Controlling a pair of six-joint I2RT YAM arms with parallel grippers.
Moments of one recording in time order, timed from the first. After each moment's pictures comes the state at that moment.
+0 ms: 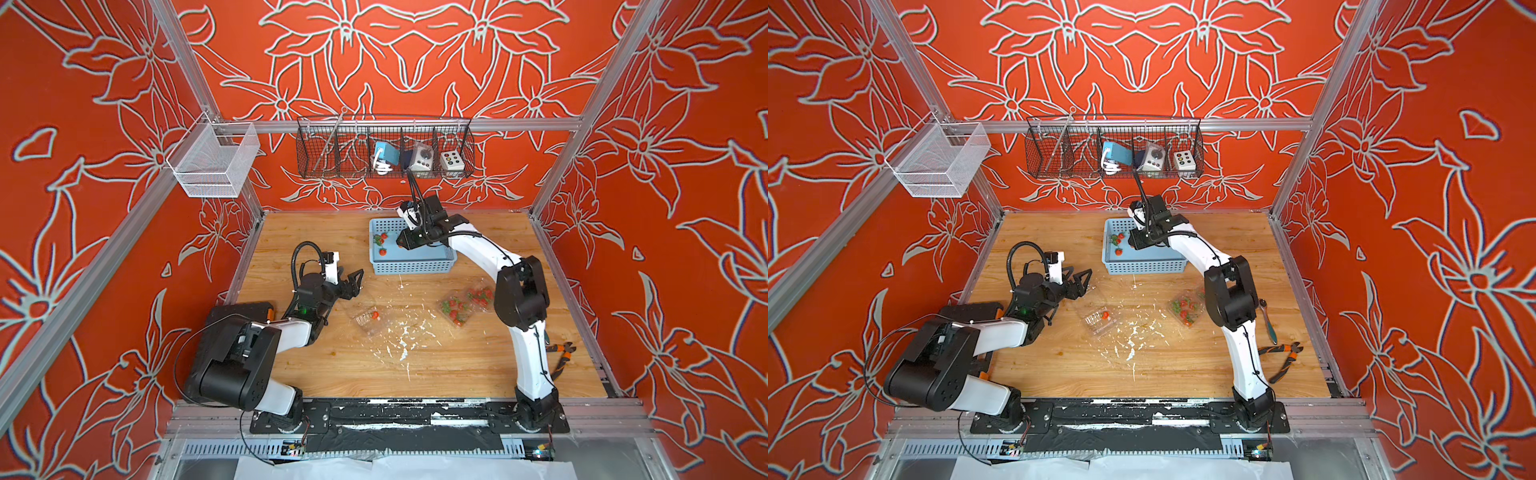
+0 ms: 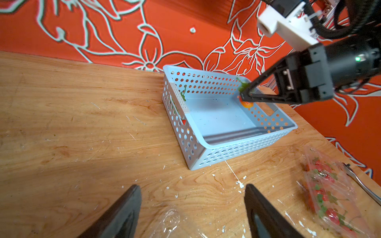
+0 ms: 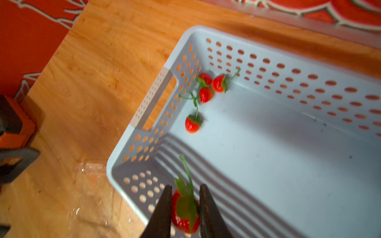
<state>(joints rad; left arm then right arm) -0.18 1.46 0.41 0.82 0.26 -0.28 0.52 2.12 1.84 -0.57 -0.35 0.06</state>
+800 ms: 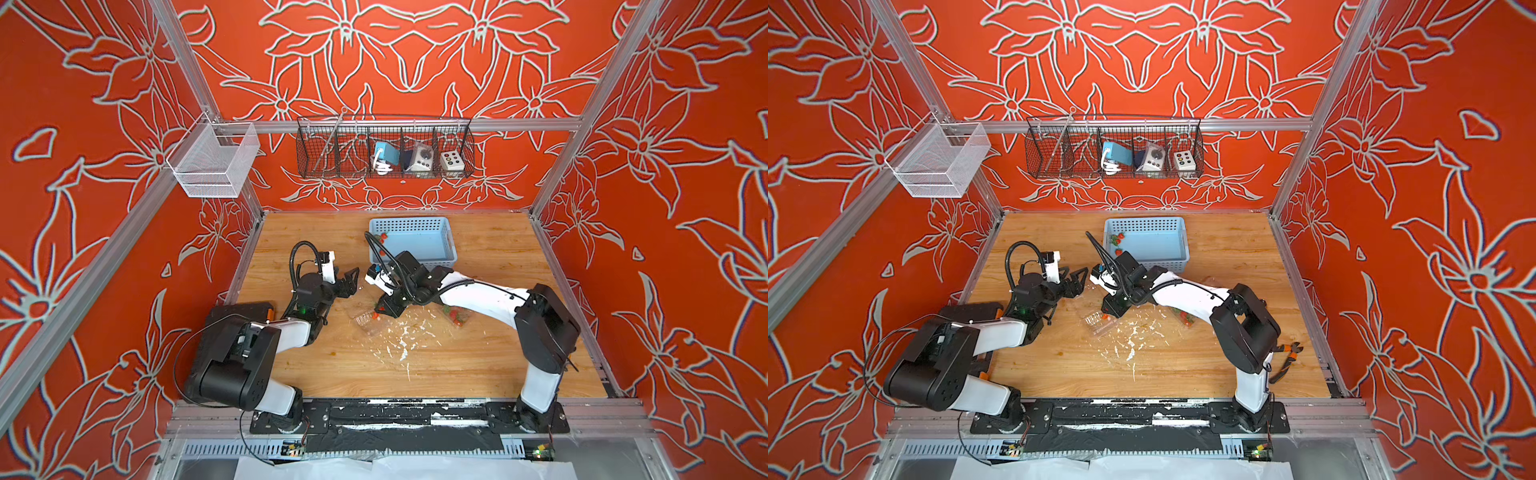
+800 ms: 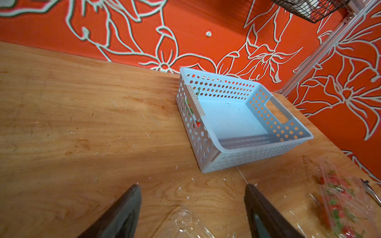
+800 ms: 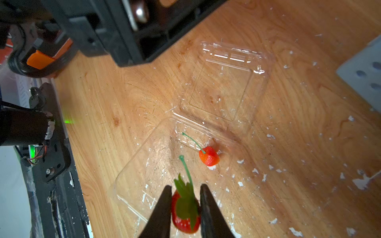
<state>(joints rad) -0.17 1.46 0.41 0.81 0.20 -0.31 0.87 1.84 1.32 -0.46 -0.39 0.00</state>
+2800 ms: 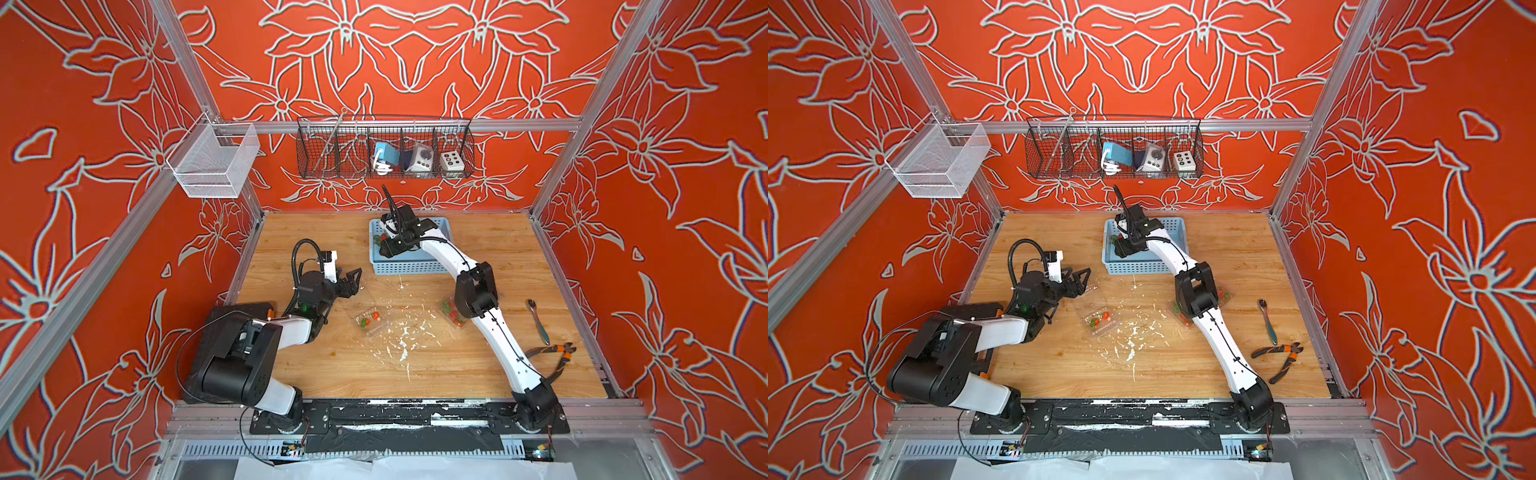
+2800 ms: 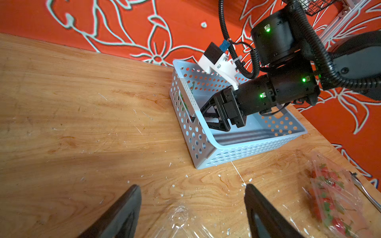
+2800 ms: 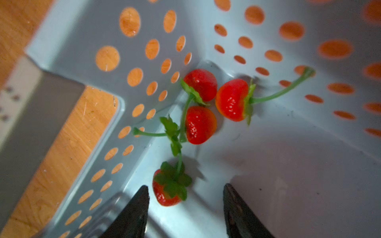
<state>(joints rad) -0.17 1.48 0.44 0.78 0.25 -0.32 0.55 2.76 2.63 -0.86 -0.29 0.00</state>
